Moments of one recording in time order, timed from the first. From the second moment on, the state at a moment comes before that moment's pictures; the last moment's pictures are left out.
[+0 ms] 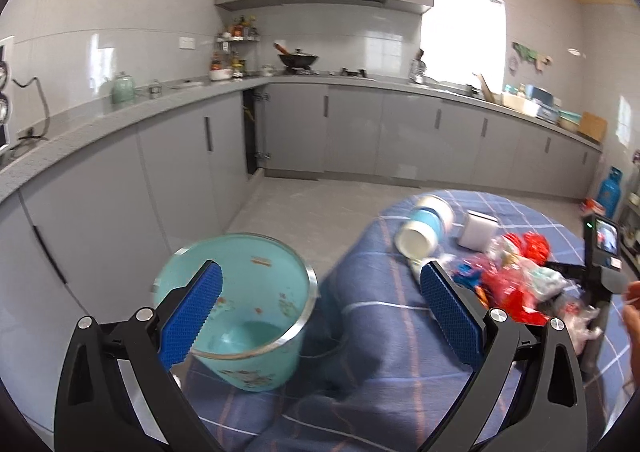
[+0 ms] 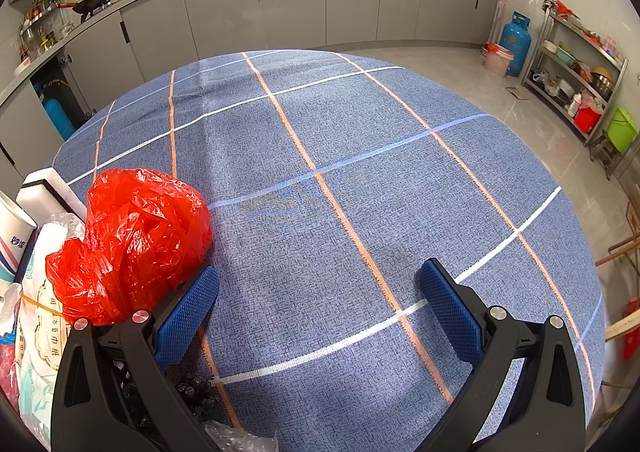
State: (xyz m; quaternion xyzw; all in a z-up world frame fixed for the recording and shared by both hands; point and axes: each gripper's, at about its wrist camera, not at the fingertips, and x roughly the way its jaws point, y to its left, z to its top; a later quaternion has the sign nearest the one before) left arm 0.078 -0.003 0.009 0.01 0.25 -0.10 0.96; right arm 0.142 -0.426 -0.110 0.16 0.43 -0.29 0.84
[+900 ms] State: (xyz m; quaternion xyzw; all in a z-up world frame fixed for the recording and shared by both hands) left arm 0.032 -0.025 0.000 -0.01 0.26 -0.15 0.95; right arm 0.156 -0.431 -0.088 0.15 0.42 -0.25 0.86
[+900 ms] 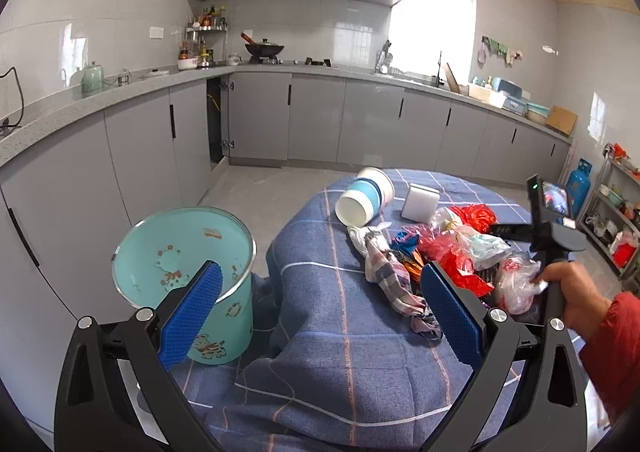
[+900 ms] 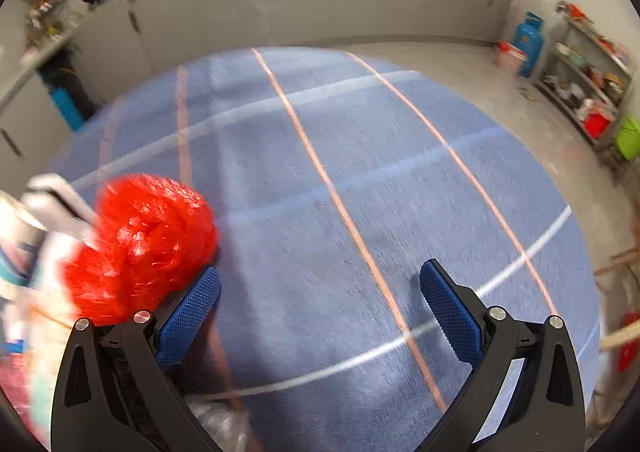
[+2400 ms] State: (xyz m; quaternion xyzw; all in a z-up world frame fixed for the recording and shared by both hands) left arm -0.029 -0.047 0.015 0.07 0.23 -0.12 0.96; right arm -0.092 -0.221 0.012 0.15 0.19 -0.15 0.96
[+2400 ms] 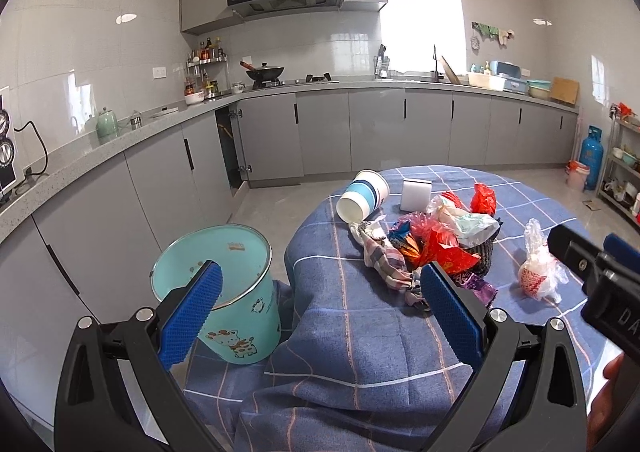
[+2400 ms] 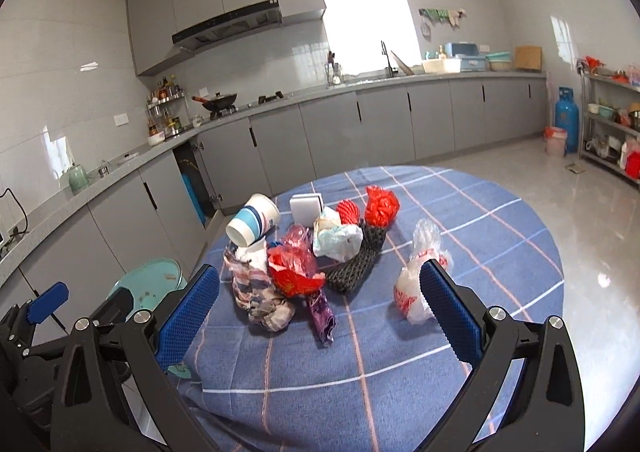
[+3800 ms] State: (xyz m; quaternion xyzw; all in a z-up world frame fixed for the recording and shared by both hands) left arm -0.030 -0.050 0.016 0.07 0.24 -0.11 0.96; right arm -0.089 -0.222 0.005 0.15 0.21 -0.16 0.95
